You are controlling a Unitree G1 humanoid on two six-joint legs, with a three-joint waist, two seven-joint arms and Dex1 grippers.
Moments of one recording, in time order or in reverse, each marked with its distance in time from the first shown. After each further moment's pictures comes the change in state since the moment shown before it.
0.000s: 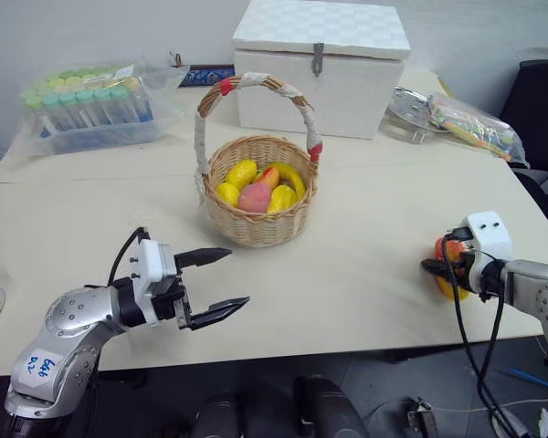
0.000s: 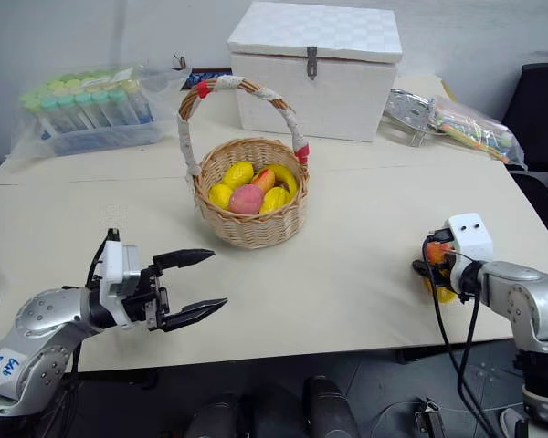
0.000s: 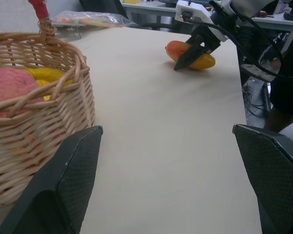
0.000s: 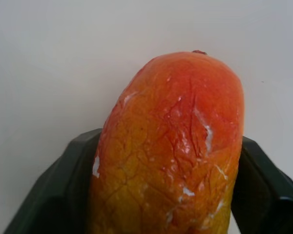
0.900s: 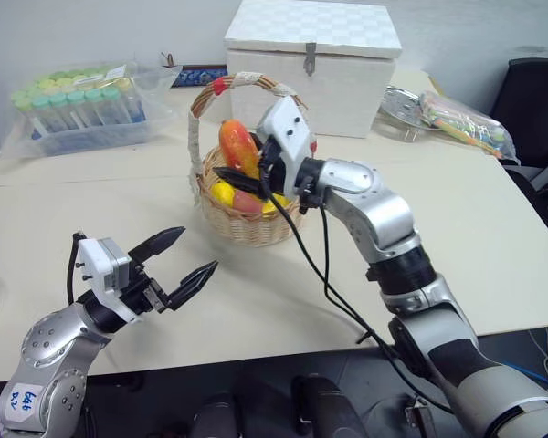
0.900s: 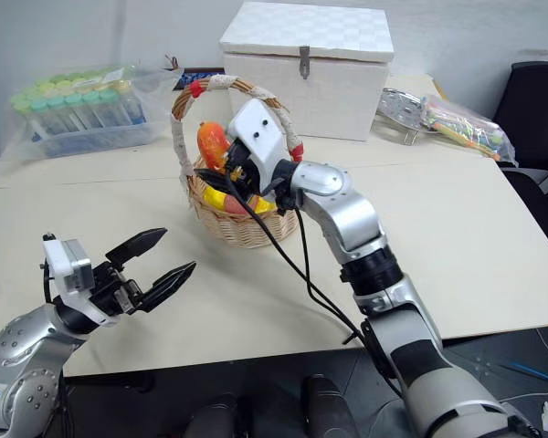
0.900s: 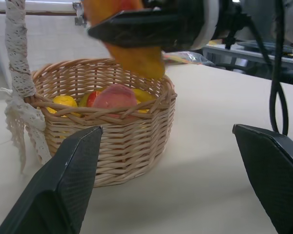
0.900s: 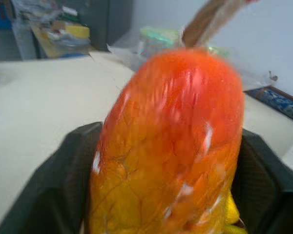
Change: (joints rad) left arm 0.133 -0.165 0.173 -0.062 -0.042 -0.055 0.216; right arm -0.712 0.632 0.520 0.404 -0.312 -0.775 0.262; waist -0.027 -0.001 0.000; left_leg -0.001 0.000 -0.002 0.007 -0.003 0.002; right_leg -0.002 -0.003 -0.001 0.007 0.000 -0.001
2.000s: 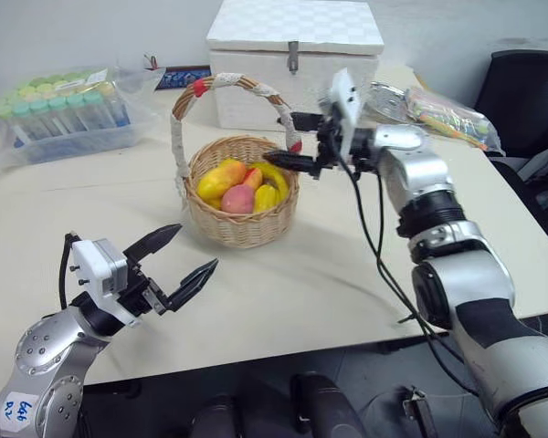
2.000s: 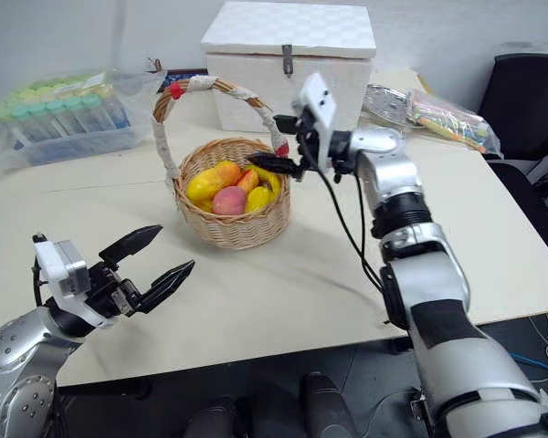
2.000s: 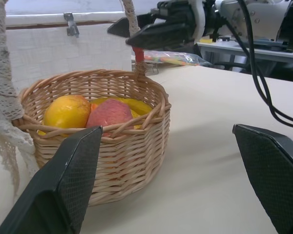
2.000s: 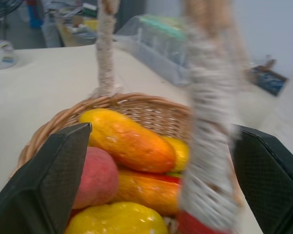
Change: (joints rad) left arm 0.022 0.011 0.013 -0.047 0.006 -0.010 0.041; right arm -0.312 -0.094 -0.185 0.815 -0.017 -0.403 0.549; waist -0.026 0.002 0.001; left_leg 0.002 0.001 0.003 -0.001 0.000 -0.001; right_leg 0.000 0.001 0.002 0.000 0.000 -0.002
